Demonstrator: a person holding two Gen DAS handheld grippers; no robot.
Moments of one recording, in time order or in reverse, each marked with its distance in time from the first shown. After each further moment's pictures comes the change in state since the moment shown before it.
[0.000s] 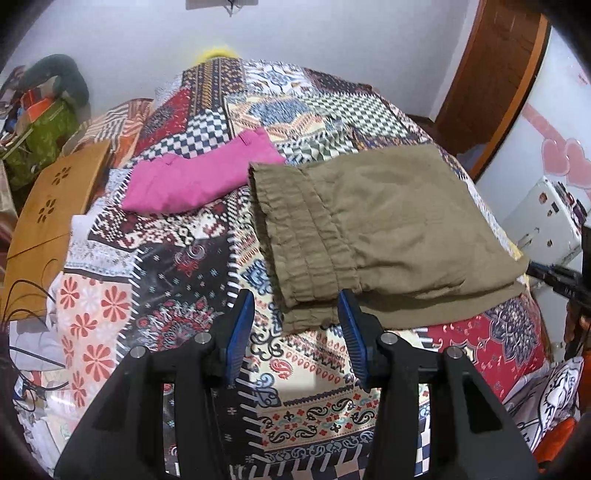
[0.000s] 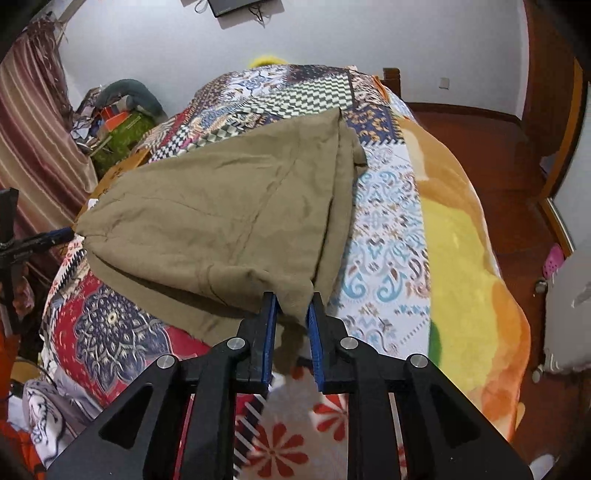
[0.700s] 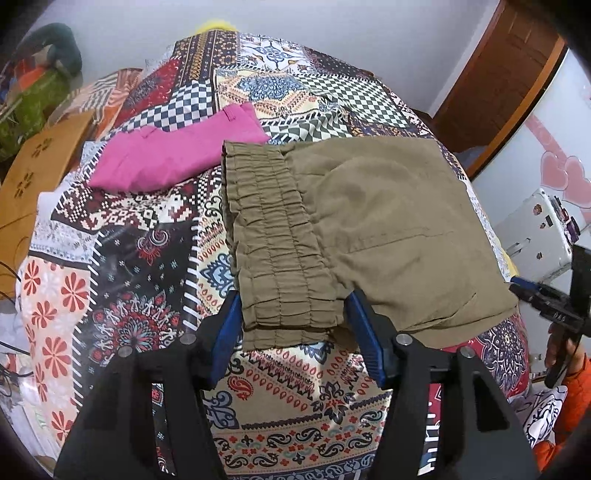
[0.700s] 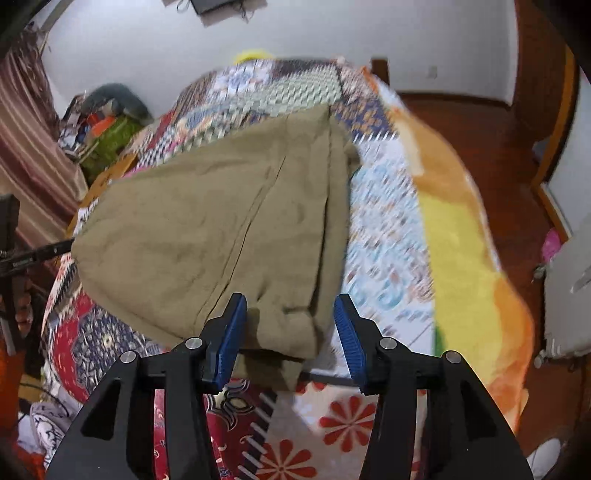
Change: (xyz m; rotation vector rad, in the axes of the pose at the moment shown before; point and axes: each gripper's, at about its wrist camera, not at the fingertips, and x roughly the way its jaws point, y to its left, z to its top) left arm 0.040 -0.009 0.008 -0.073 0.088 -0.071; right arm 0.022 0.005 0.010 0.059 0.065 0.014
